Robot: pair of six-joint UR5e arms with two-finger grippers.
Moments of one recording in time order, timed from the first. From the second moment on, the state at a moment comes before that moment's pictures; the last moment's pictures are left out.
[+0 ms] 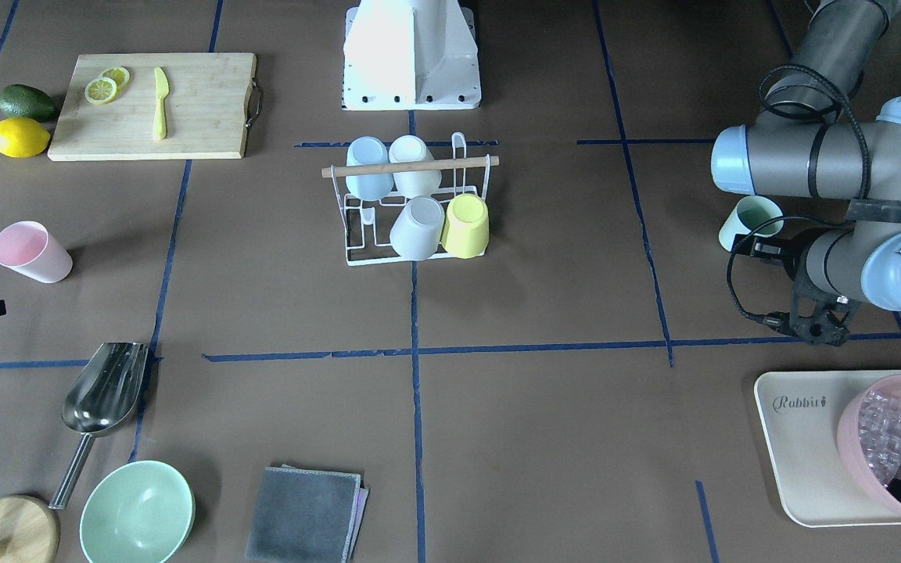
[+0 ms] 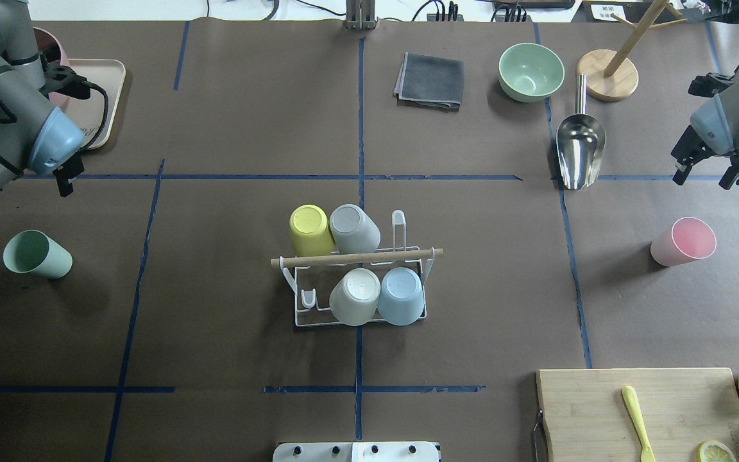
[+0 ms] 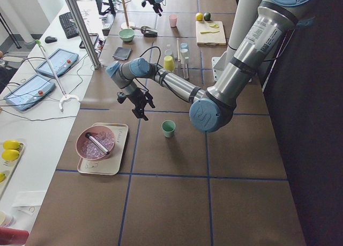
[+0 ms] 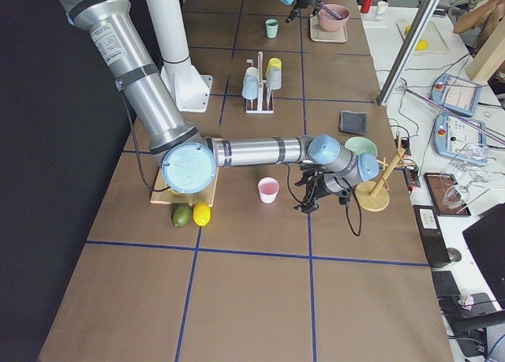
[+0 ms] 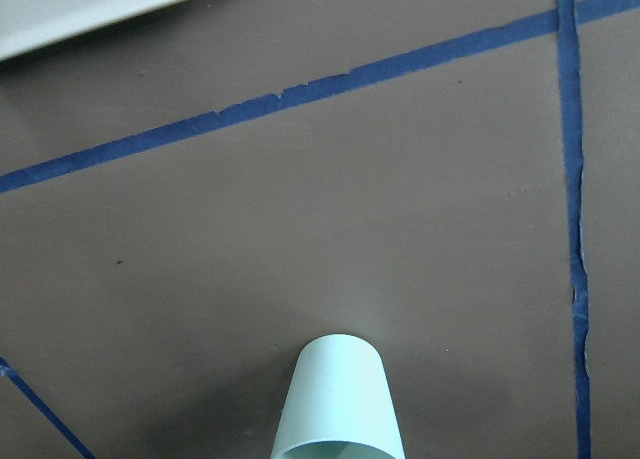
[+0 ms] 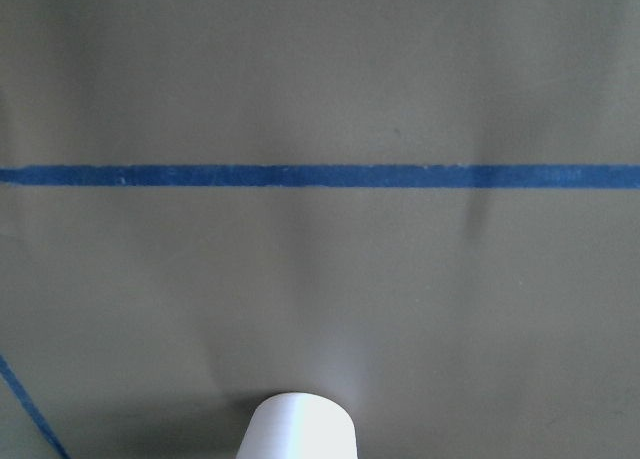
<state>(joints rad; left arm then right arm) -1.05 -2.12 -1.43 -0.88 -2.27 0.09 1.22 -1.07 1.12 -2.16 2.51 -0.17</state>
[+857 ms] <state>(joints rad) -0.99 -2.12 -1.35 -0.88 -2.30 0.09 1.14 -1.06 1.10 -2.29 2.54 -0.22</state>
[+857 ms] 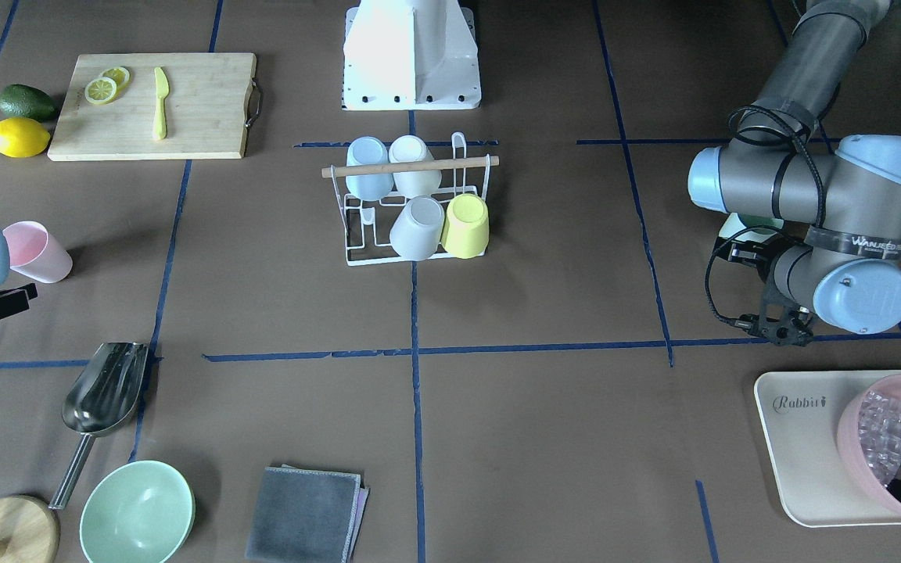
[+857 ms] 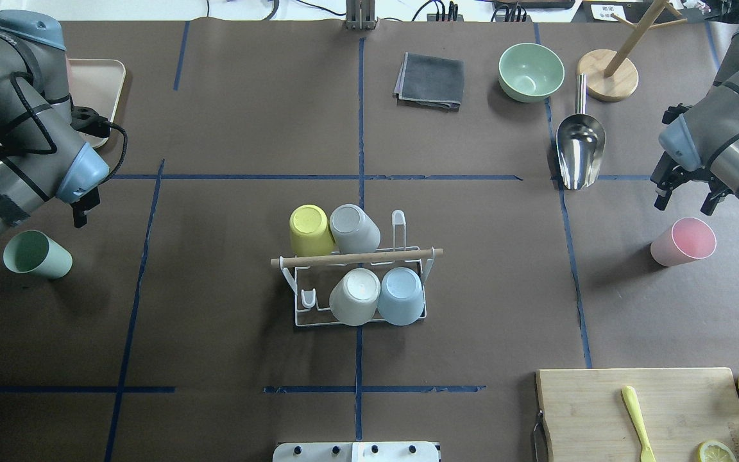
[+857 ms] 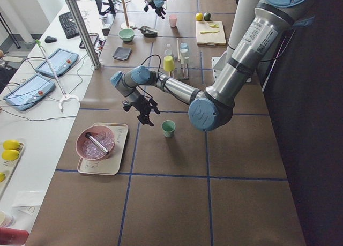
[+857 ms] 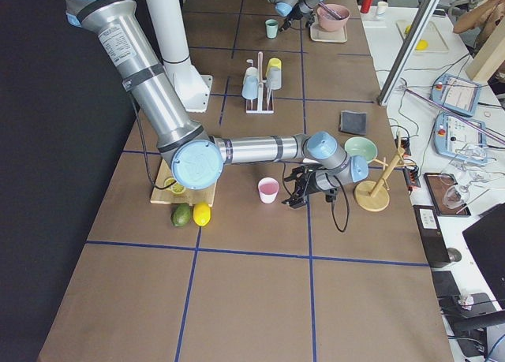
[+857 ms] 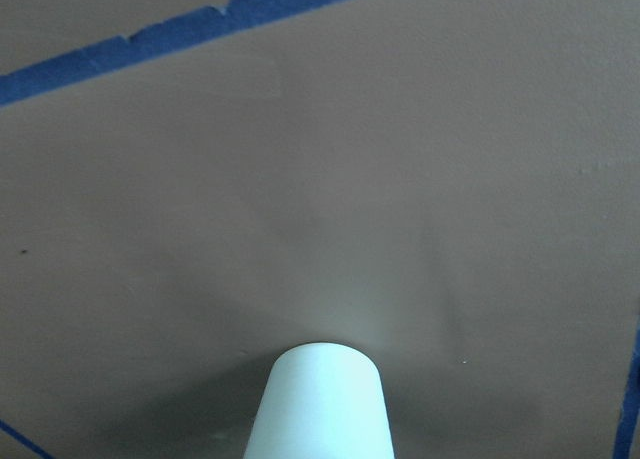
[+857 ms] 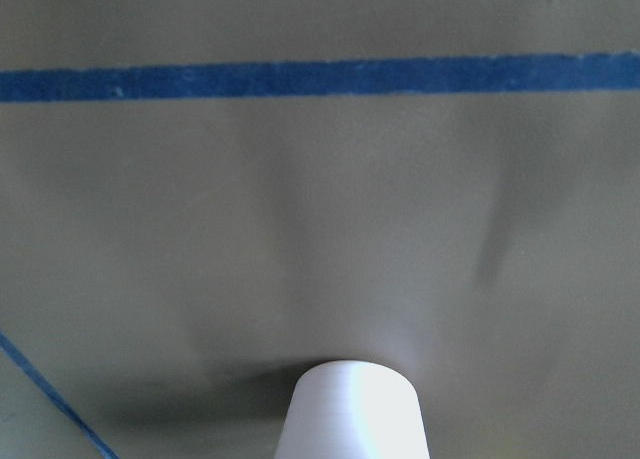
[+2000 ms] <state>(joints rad) -0.92 -2.07 -1.30 -0.88 -2.32 0.09 1.07 -1.07 1.10 -2.35 2.50 -0.30</state>
